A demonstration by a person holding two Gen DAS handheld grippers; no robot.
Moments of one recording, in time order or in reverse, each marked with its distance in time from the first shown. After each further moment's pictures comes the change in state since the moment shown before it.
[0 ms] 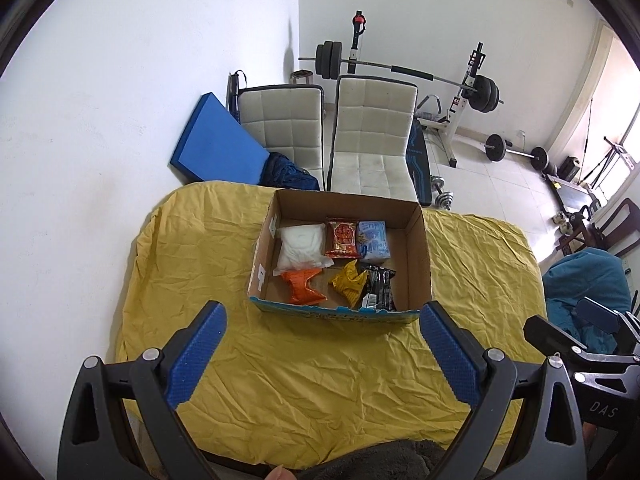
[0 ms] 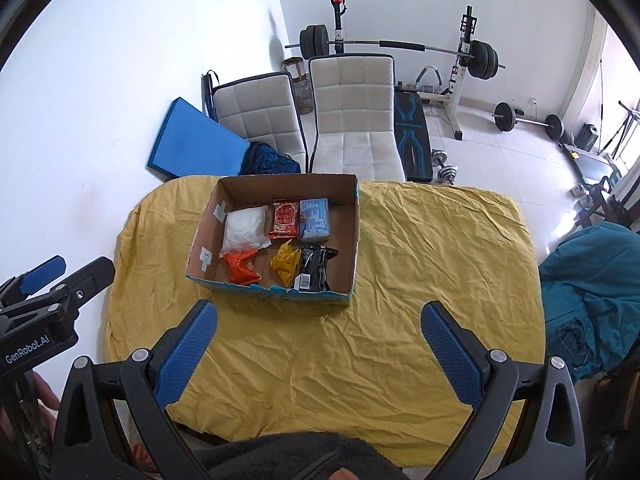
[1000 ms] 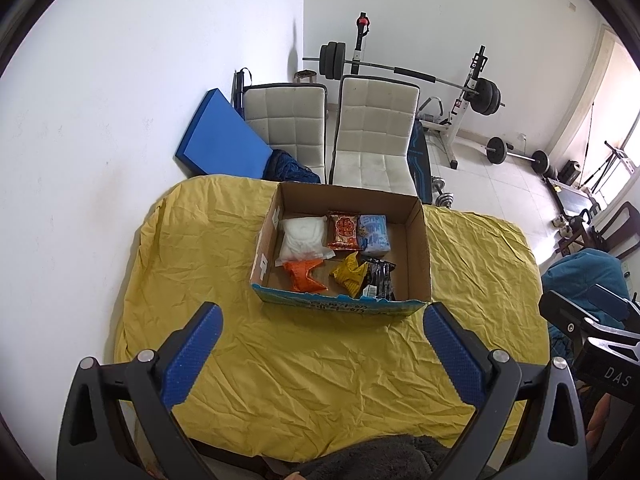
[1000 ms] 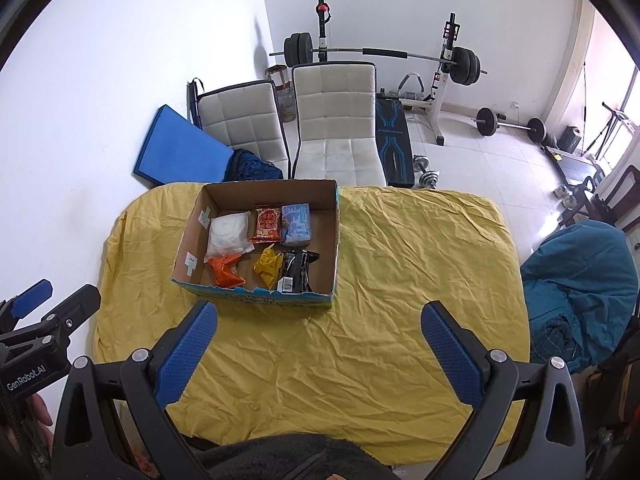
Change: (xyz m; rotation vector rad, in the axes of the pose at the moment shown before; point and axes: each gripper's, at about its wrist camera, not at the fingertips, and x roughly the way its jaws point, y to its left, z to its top) left arm -0.014 0.001 -0.018 -0.019 -0.006 0.004; right arm -0.016 -0.005 -0.006 0.015 -0.029 -0.056
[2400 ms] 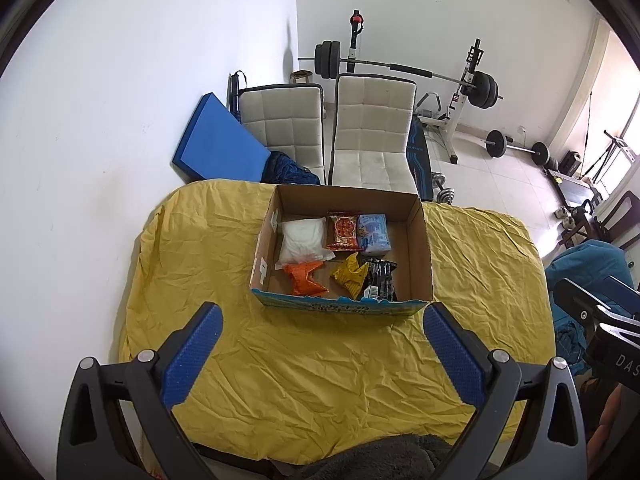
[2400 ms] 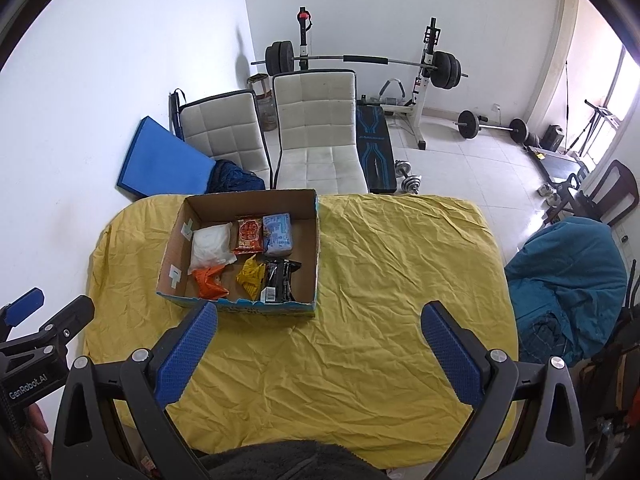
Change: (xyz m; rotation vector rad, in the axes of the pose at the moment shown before) left arm 0.013 -0.004 0.002 0.030 0.000 0.009; right arm -0.004 -0.012 0.000 0.024 -0.034 -0.063
